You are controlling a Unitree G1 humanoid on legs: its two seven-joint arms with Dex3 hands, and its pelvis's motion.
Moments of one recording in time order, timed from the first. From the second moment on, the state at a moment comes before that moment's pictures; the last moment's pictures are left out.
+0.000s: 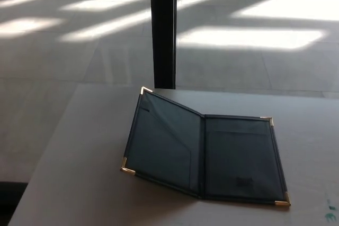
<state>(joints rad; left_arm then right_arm) 0.14 0.51 0.55 0.89 -0.13 0.13 0.00 0.17 -0.38 -0.61 0.94 0.14 0.02 0.09</state>
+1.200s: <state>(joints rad) -0.26 0.24 0.19 -0.01 -0.21 0.29 0.09 0.14 -0.42 -0.86 0.96 0.36 0.03 0.11</state>
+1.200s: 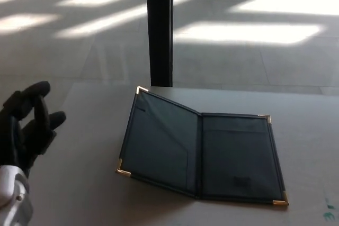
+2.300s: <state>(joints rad) -0.18 0.14 0.10 0.01 -0.13 0.36 0.12 0.14 -0.44 -0.80 0.97 0.45 0.03 0.09</state>
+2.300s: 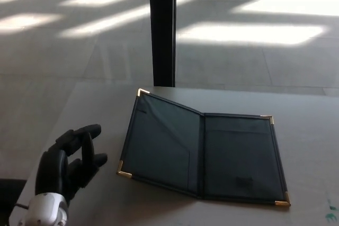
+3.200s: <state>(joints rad) -0.26 -0.11 0.34 0.13 -0.38 0.50 0.18 0.12 -0.44 -0.79 0.97 0.48 0.02 0.09</state>
